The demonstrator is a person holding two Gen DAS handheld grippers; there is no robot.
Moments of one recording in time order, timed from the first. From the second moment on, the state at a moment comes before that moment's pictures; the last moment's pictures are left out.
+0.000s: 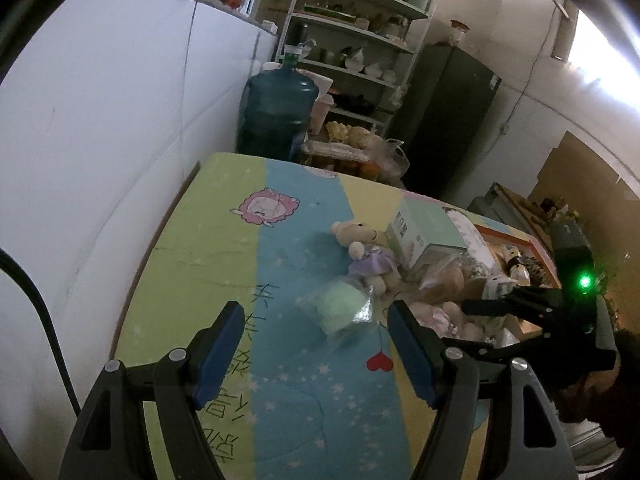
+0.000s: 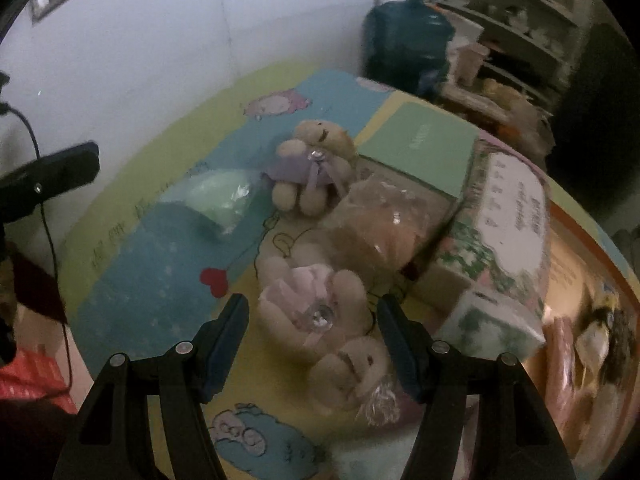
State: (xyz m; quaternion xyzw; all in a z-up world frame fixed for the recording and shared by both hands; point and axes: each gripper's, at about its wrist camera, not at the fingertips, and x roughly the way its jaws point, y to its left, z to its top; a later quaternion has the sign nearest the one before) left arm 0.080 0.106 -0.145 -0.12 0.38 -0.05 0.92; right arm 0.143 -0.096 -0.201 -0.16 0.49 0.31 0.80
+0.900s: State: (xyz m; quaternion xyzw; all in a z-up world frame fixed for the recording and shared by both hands) left arm 0.160 0.068 -0.194 -0.06 0.43 -0.14 0.89; right arm 0.120 -0.118 -0.172 -0.02 0.49 0.29 0.82
